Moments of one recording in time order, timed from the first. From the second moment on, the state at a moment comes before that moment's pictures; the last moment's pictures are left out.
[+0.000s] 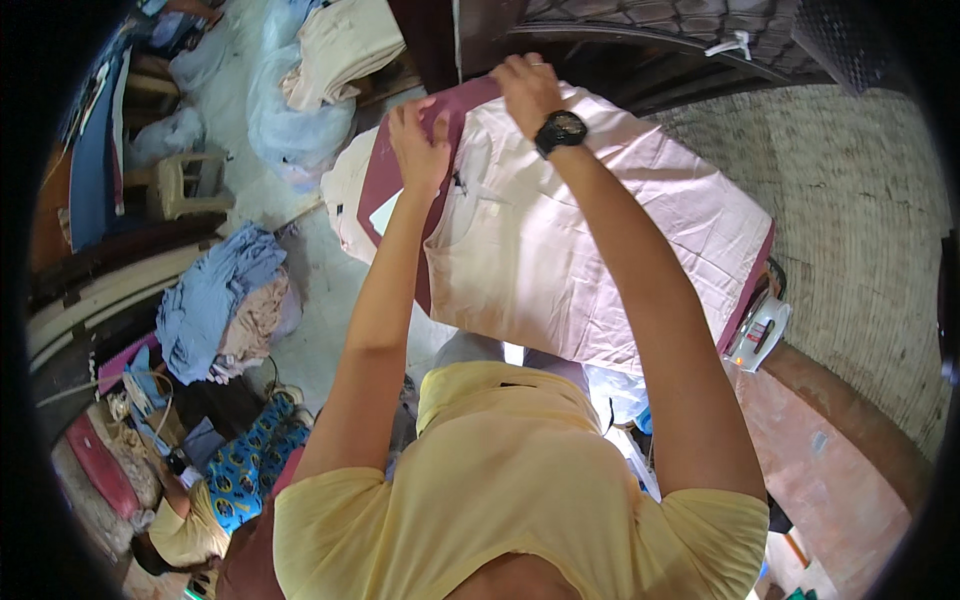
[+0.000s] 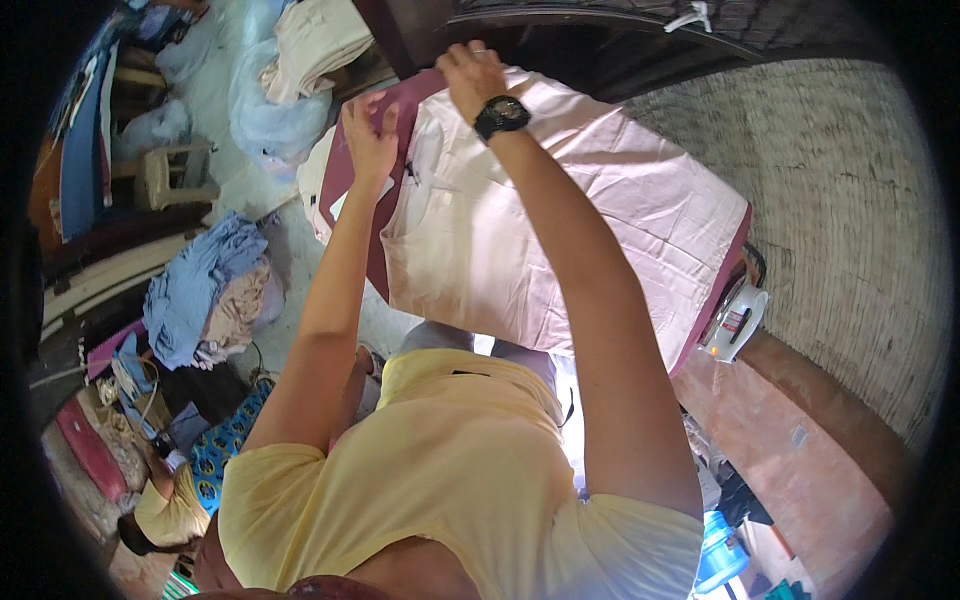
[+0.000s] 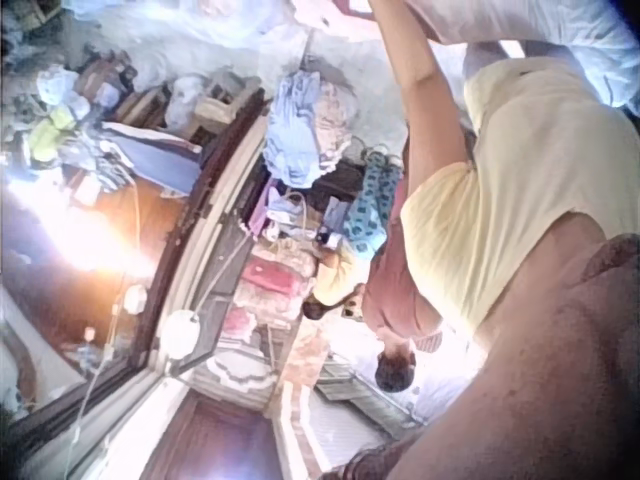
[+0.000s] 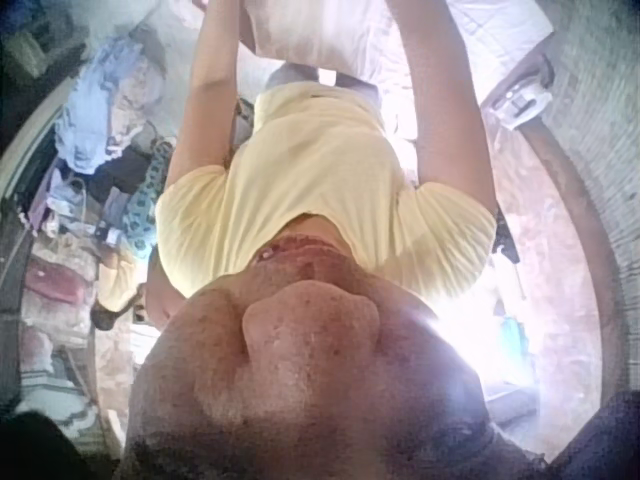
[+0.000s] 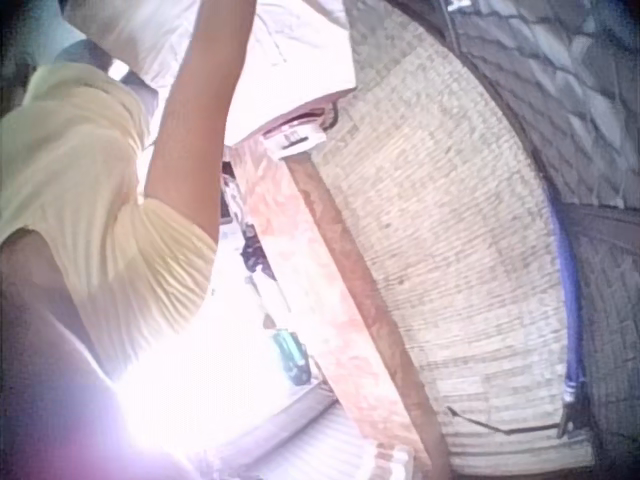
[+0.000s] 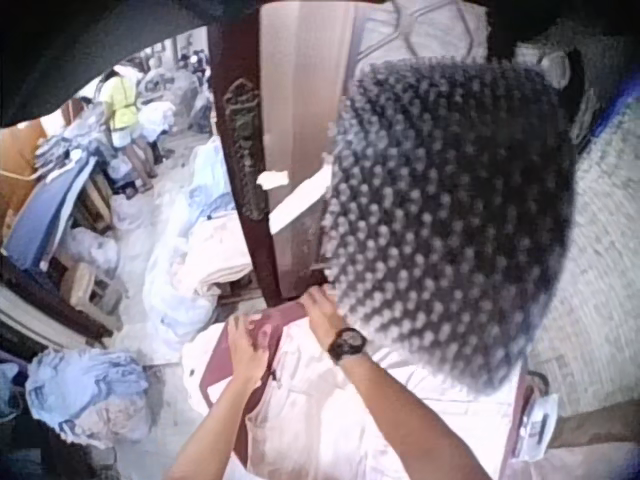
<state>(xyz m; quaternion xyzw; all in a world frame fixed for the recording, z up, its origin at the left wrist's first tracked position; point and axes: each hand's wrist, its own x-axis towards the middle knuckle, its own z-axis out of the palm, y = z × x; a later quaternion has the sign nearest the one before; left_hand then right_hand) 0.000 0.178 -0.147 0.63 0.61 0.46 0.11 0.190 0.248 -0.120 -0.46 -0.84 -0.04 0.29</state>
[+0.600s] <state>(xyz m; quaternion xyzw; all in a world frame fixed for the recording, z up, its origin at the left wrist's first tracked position) 0.029 0.202 -0.190 0.67 0.55 0.44 0.23 0.393 -0.004 -0.172 -0.73 -0.58 -0.02 0.35</state>
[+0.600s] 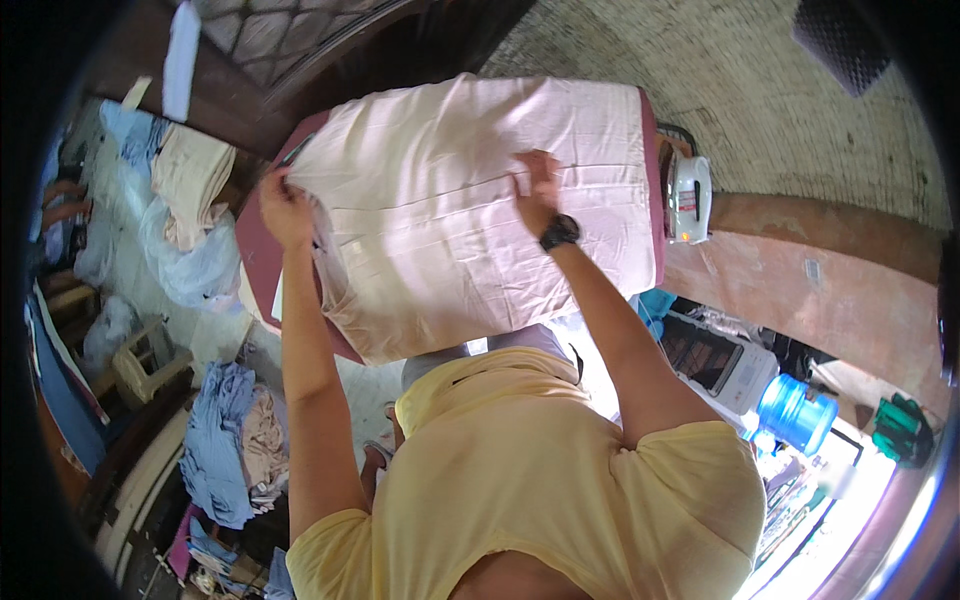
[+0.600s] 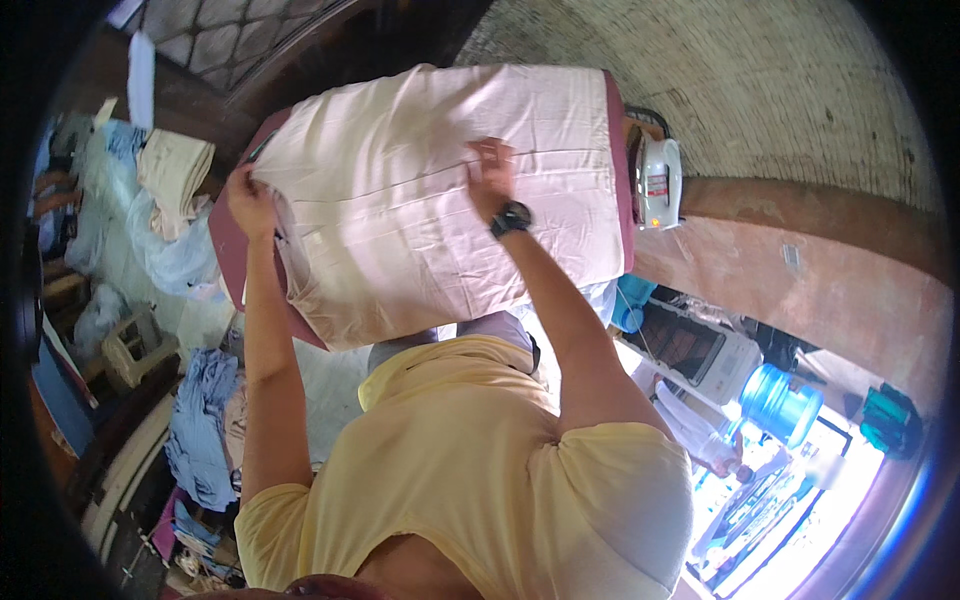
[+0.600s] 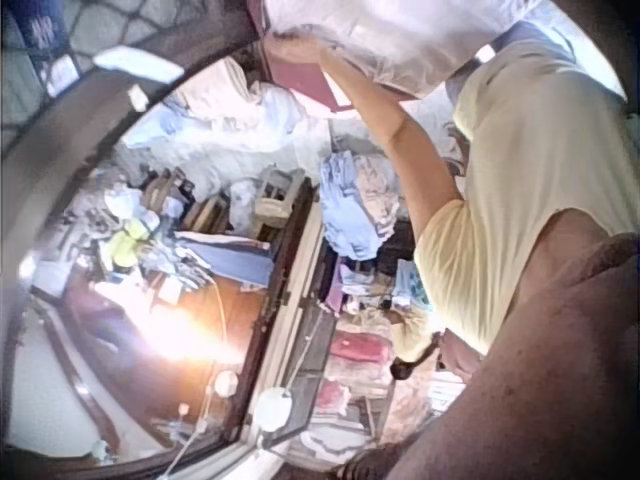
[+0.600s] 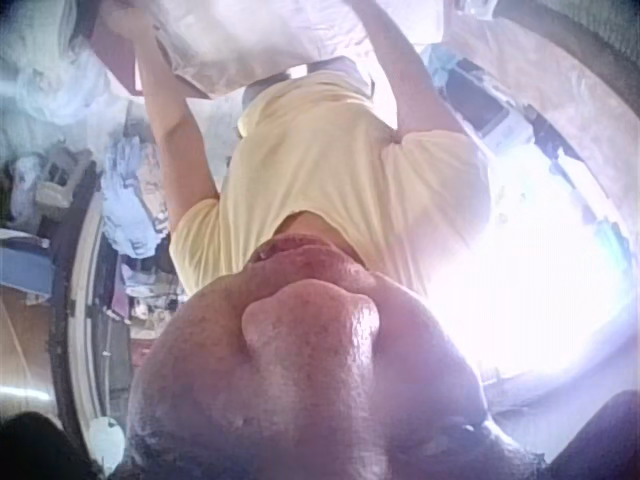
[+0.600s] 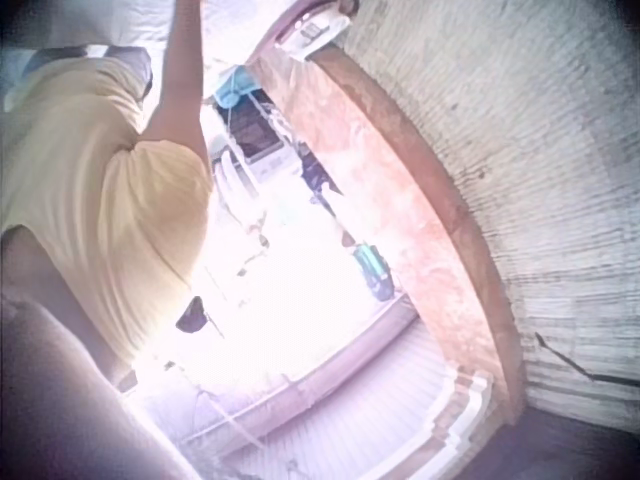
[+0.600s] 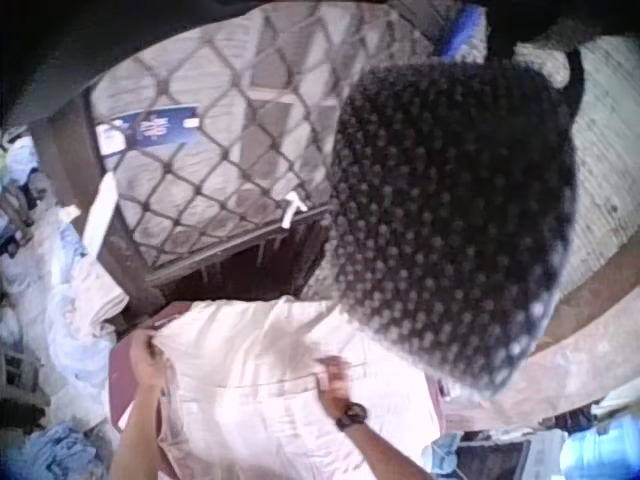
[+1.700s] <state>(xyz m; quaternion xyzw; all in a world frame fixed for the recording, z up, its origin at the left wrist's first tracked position) 0.571 0.013 -0.126 0.96 0.00 0.03 0.26 0.578 -0.189 -0.168 -0.89 -0.32 -0.10 0.32</state>
